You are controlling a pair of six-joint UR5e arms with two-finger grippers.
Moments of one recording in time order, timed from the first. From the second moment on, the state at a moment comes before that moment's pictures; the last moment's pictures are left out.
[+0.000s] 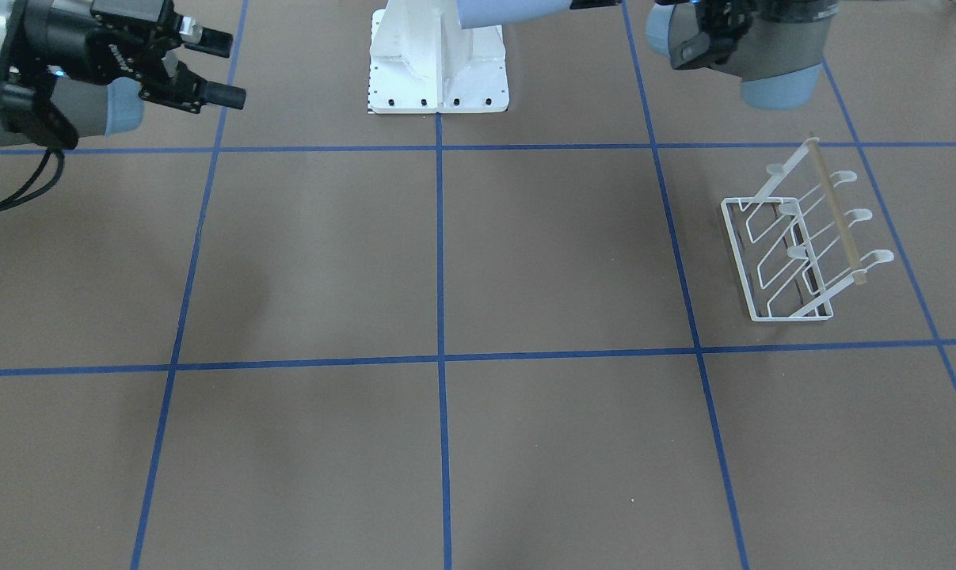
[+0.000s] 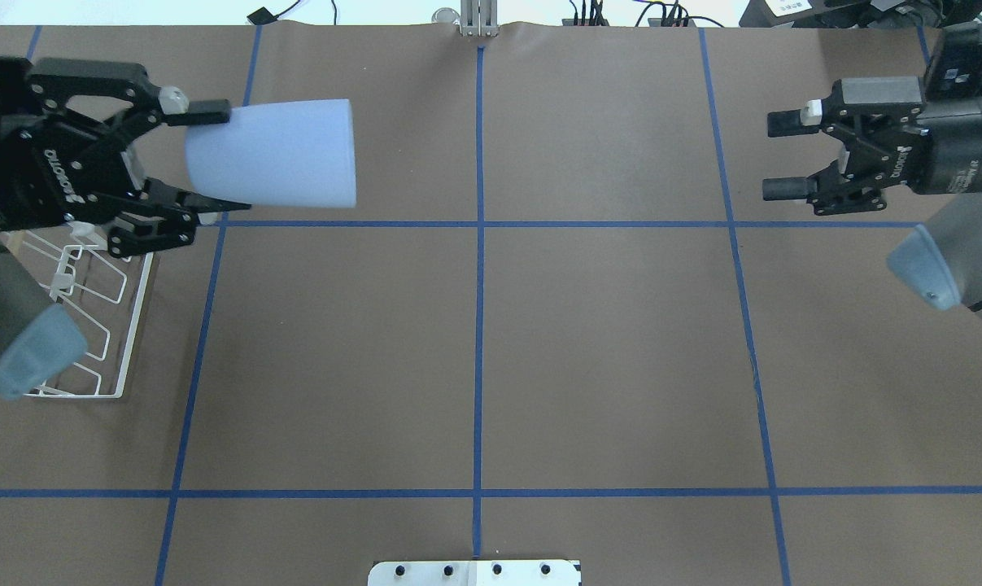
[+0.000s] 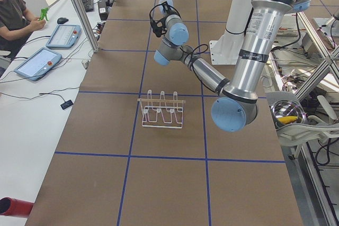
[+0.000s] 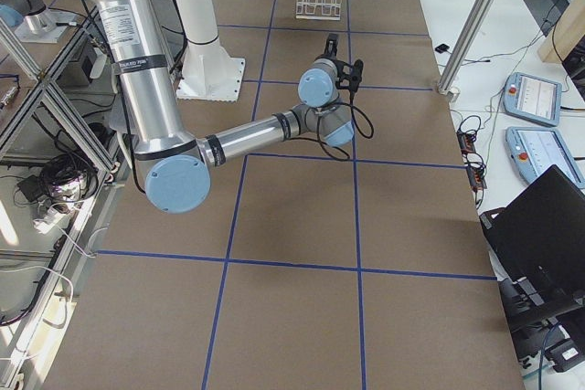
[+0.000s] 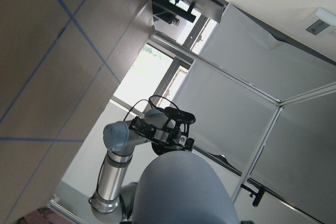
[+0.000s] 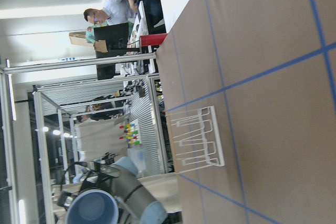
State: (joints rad) left arm -0.99 -1.83 -1.89 -3.16 -2.18 -2.38; right arm 1.13 -1.34 1.58 0.21 2.42 2.03
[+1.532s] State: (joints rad) left arm -1.45 -1.67 -1.88 -2.13 -2.46 -0.88; right arm 1.48 -1.36 1.50 -0.62 2.56 1.00
